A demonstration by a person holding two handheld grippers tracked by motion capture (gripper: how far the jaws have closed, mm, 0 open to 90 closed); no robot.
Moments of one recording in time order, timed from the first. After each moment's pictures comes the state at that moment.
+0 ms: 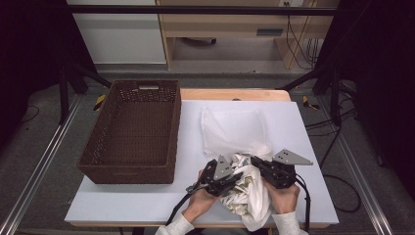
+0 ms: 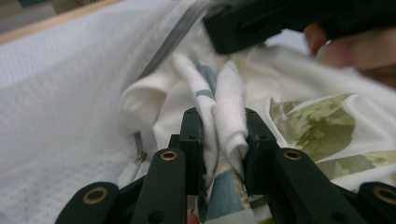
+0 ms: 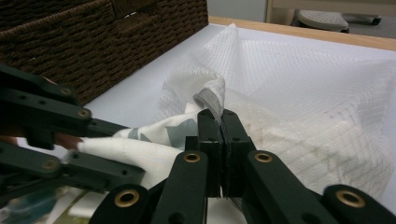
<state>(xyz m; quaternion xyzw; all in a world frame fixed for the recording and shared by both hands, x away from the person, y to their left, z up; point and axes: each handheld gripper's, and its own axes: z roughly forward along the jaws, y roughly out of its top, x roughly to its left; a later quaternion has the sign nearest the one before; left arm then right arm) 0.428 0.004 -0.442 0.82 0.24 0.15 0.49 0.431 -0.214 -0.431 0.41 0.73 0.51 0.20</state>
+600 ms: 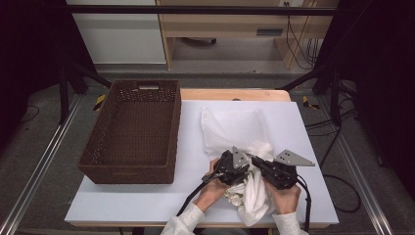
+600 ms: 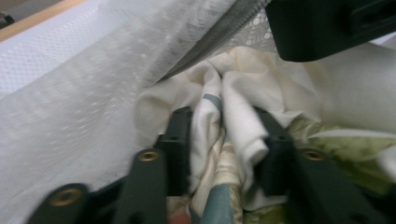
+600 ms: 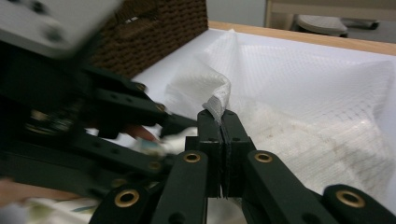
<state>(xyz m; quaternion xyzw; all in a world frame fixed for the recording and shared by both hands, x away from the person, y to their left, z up) 0.460 -0.029 -0.451 0.85 0.27 0.19 0.42 0.428 -0.216 -0.430 0.41 0.73 0.51 0.21</state>
